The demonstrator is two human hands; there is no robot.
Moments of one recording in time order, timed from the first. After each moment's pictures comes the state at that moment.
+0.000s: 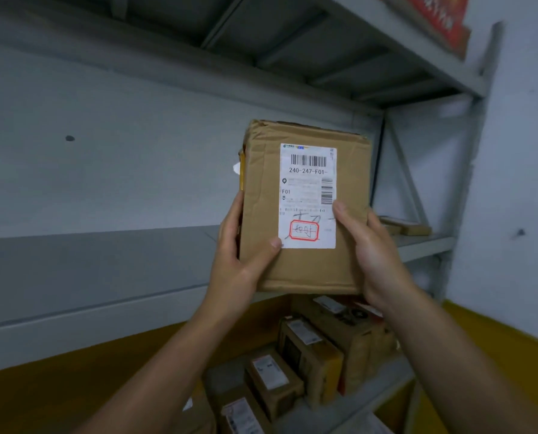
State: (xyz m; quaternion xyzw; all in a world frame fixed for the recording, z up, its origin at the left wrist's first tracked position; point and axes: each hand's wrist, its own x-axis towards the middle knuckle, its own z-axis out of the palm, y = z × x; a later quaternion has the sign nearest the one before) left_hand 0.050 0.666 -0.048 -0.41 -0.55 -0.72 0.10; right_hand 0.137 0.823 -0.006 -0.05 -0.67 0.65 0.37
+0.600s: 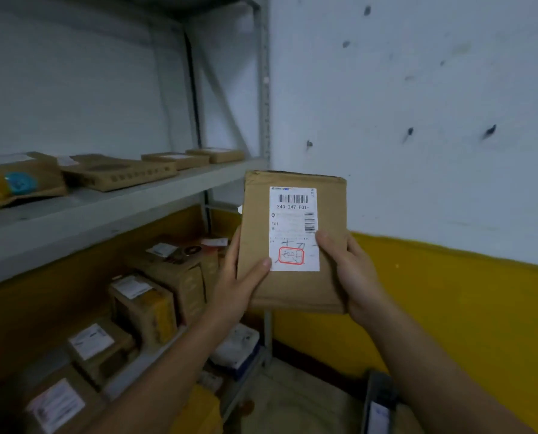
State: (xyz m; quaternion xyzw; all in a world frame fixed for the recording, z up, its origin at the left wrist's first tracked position) left_hand 0.260 0.970 -0.162 -0.44 -0.58 -0.65 -0.21; right_hand 0.405 1.078 -0.143 -0.28 -0.56 0.63 0.45
